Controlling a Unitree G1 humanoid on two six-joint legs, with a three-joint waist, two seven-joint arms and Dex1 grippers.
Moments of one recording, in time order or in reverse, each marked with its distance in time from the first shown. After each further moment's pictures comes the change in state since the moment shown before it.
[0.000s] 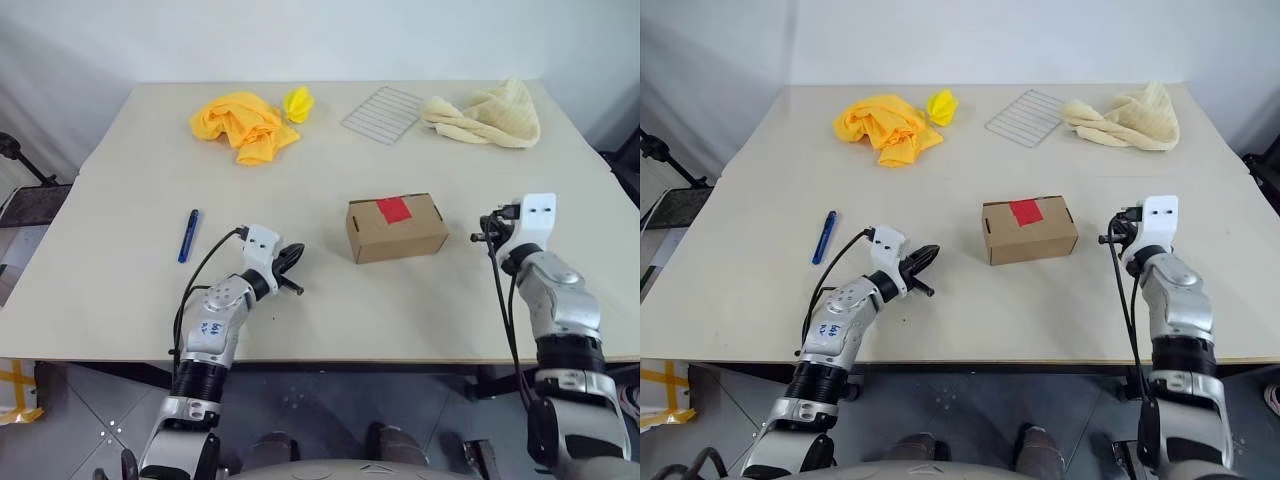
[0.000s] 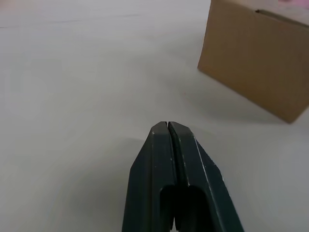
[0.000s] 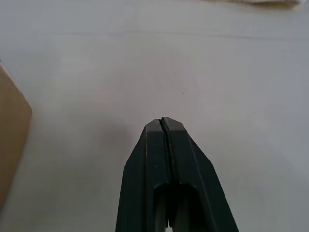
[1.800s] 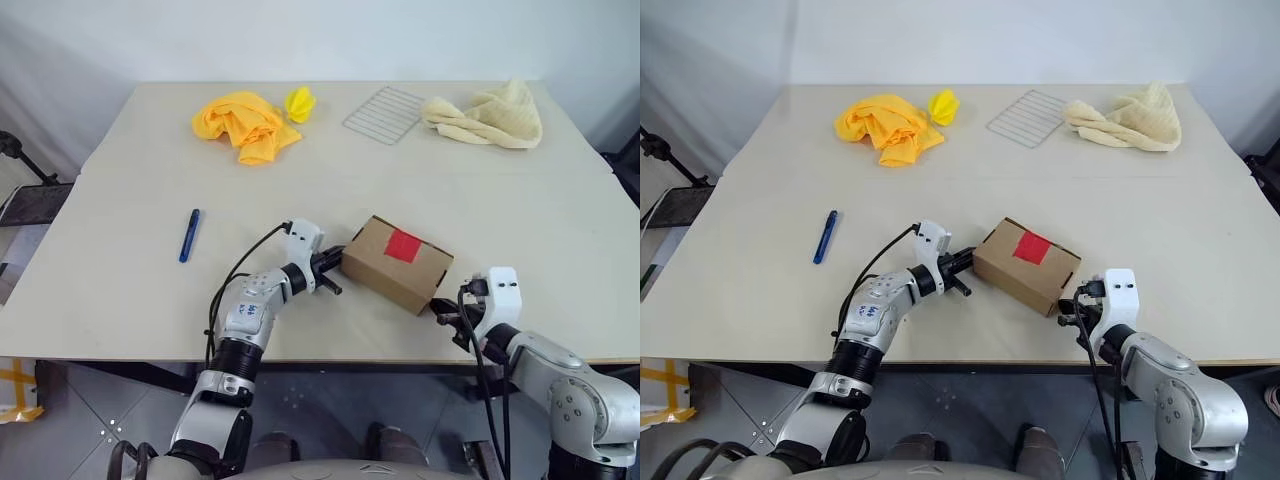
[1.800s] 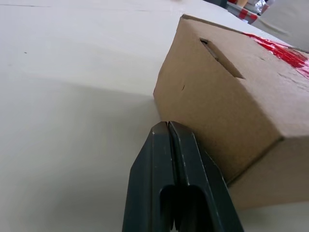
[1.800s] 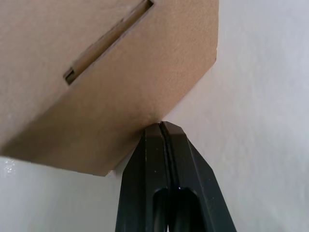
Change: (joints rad) left arm -0.133 -0.121 -0.015 0.152 -0.014 0.076 -0.165; right arm 0.593 0.153 -0.081 -1.146 0.331 0.877 -0.103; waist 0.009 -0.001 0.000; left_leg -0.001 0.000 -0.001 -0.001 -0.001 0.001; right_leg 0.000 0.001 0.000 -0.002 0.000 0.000
